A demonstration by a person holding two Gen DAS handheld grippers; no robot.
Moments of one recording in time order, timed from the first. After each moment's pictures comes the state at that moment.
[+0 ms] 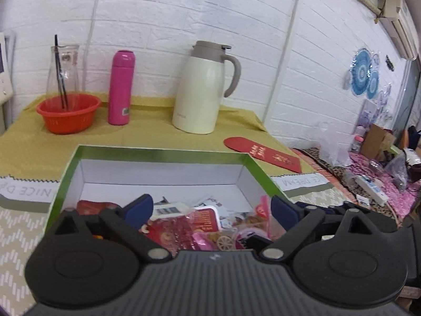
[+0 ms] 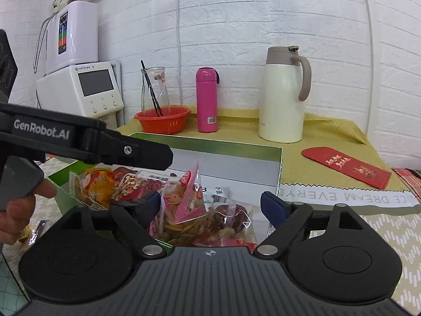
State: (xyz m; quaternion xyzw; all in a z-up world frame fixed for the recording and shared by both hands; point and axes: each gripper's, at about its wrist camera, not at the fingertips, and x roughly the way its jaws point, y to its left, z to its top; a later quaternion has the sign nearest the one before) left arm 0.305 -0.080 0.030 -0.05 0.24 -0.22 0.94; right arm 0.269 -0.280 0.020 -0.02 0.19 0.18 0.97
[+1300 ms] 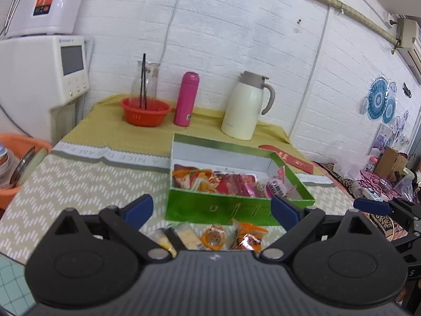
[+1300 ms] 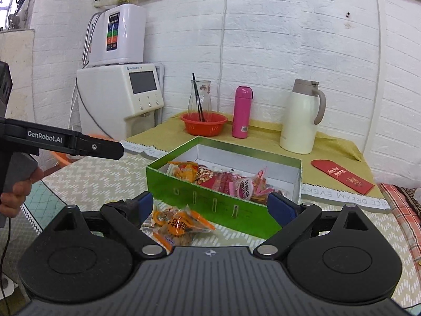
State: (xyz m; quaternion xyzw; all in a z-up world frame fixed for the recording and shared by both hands) left arm 0.141 0.045 0.058 -0.10 0.23 -0.15 0.96; right arm 0.124 -0.237 0.079 -0.08 0.19 0.21 0.96
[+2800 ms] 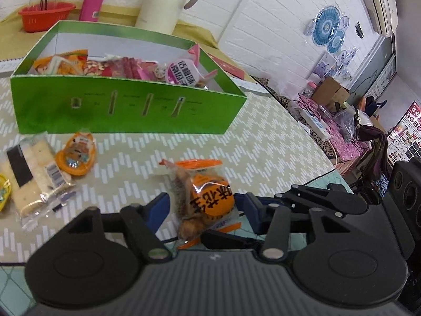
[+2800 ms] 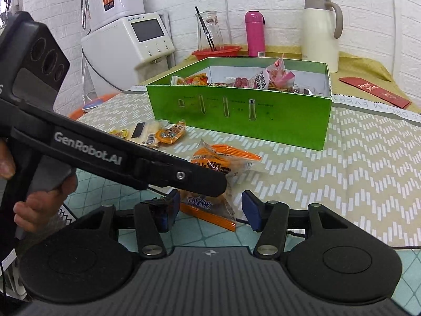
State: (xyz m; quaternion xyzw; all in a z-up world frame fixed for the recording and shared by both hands) left arm 0.192 -0.069 -0.028 -0.10 0.39 -0.34 0.85; right arm 0.146 -0.262 -0.006 -0.02 0.31 0.26 0.91
